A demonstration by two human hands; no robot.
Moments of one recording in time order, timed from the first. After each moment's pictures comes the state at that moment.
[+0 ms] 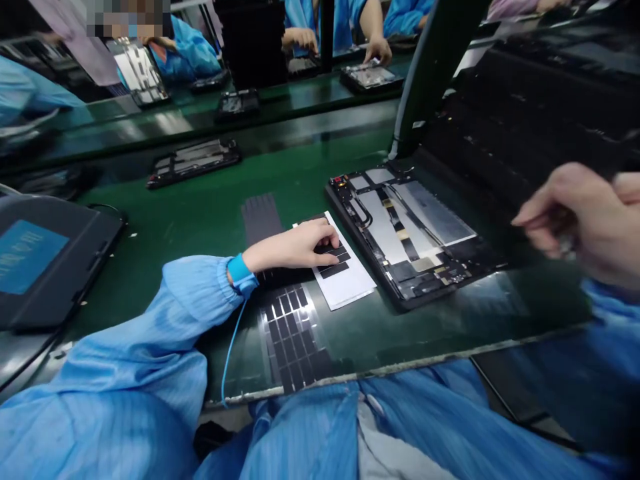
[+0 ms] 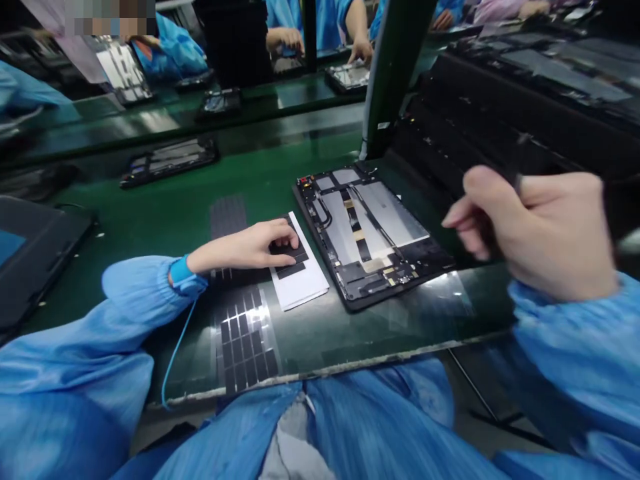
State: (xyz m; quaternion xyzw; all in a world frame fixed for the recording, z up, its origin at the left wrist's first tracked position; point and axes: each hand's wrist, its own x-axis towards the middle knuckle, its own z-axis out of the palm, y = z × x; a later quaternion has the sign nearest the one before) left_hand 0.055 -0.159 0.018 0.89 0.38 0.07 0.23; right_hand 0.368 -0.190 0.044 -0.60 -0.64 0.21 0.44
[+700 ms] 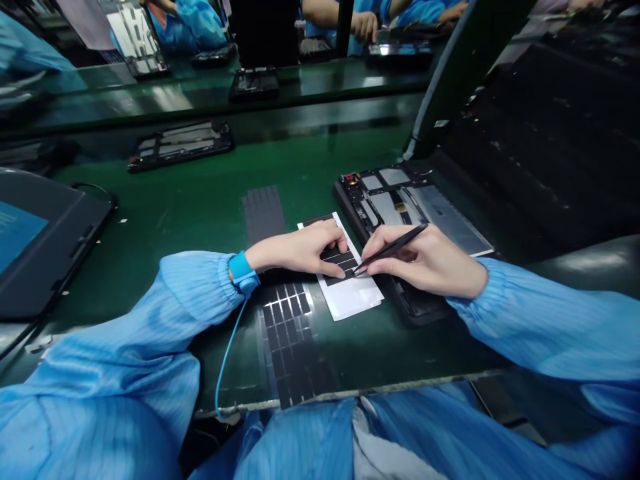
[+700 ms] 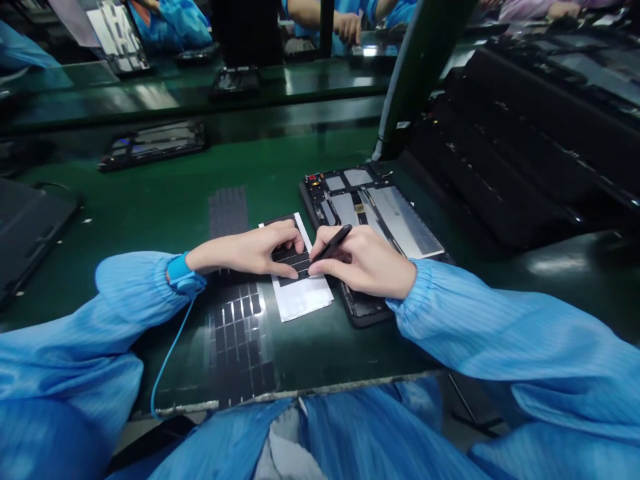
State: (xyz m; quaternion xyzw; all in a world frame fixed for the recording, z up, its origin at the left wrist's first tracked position) left_hand 0.052 -0.152 0.009 0.88 0.35 0.08 0.31; right_hand 0.264 -0.165 0.019 -0.29 -0.87 0.33 0.24
